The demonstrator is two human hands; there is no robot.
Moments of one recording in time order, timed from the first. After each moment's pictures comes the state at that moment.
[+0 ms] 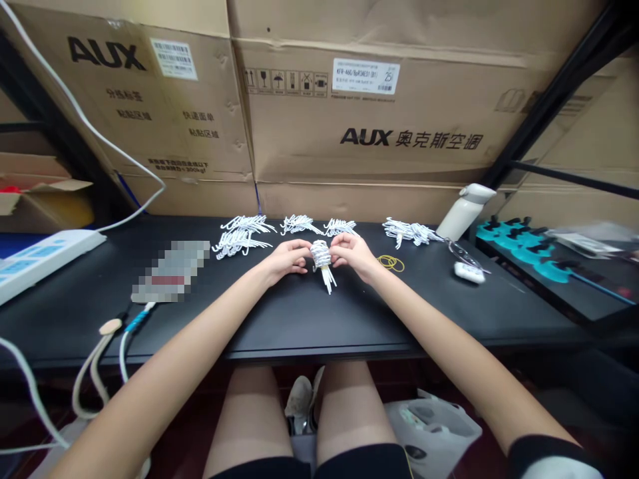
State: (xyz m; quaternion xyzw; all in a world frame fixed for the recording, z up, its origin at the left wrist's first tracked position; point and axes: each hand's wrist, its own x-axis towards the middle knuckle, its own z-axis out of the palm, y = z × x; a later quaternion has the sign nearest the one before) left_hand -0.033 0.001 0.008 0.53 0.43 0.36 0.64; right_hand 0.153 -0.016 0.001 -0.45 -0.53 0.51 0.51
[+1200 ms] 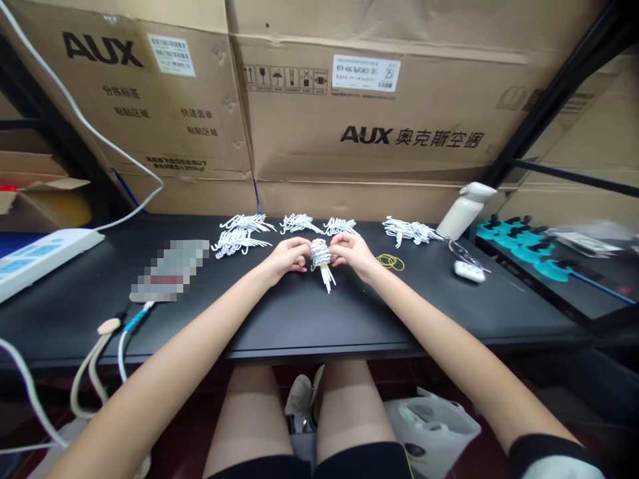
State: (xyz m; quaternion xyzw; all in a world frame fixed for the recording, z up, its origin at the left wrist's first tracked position) left_hand -0.027 -0.002 0.010 0.53 0.45 0.38 0.61; right_hand 0.152 -0.016 -0.001 -0.44 -0.52 0.51 0.52
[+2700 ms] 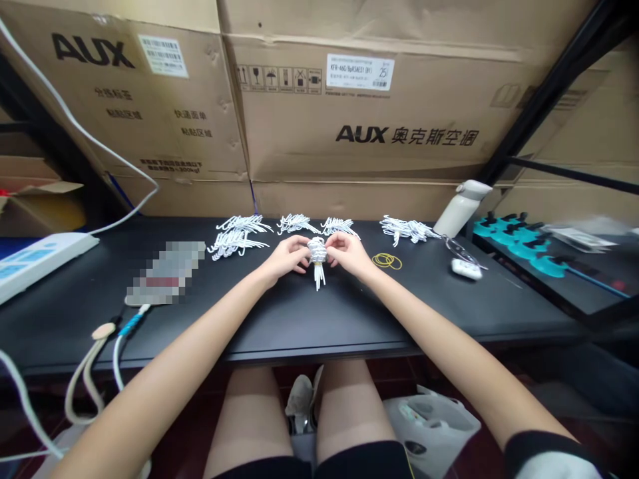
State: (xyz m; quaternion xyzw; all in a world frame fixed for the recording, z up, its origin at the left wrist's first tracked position) left_hand -0.024 -0.004 0.010 0.62 0.47 0.36 0.52; right_hand 0.154 -0.011 -0.008 -0.44 -0.61 0.42 0.50
